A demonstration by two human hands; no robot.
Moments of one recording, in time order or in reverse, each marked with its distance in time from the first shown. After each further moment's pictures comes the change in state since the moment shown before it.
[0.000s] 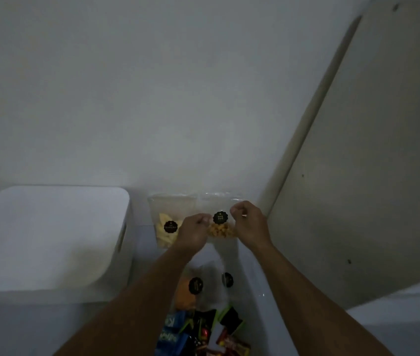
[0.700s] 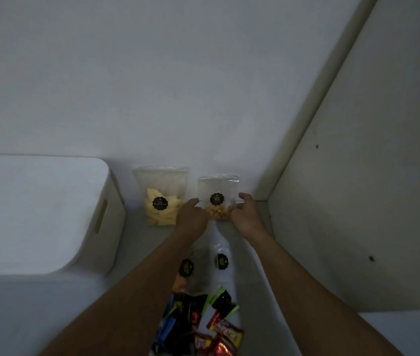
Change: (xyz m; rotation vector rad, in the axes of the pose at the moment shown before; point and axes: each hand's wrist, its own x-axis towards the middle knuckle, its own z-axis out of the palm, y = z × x) left_hand 0.045 -0.050 0.038 0.026 0.089 -0.169; right_hand 0.022 0.066 0.027 0.089 -0.208 0.282
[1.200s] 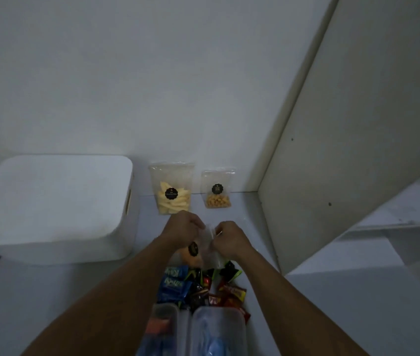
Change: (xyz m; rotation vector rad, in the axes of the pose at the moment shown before) left_hand -0.093 -0.024 -0.075 0.471 -0.228 0.304; right_hand -0.141 -0.004 0.029 -0.422 -0.178 -0.003
